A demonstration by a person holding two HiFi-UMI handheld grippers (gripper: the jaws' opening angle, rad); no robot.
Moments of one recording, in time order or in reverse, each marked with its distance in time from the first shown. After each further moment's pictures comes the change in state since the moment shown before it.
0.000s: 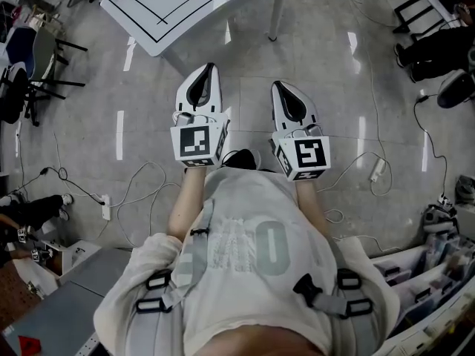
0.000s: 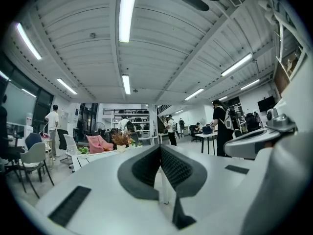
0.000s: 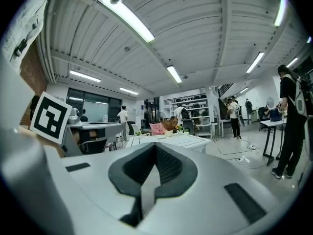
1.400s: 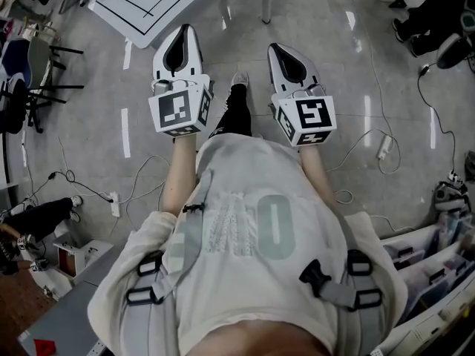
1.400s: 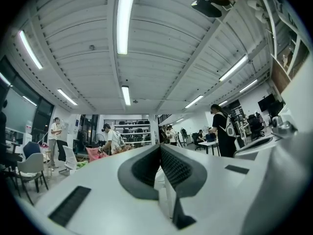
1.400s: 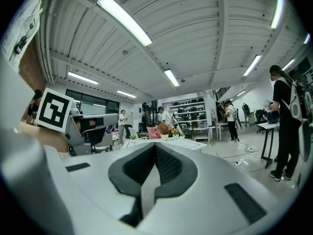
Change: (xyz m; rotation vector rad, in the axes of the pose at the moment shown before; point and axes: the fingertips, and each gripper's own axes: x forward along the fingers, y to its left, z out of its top) left arm 0.025 0.009 0.043 0.035 -0.120 0.025; right arm 0.006 -0.033 0.014 -0.004 -0.042 -0.023
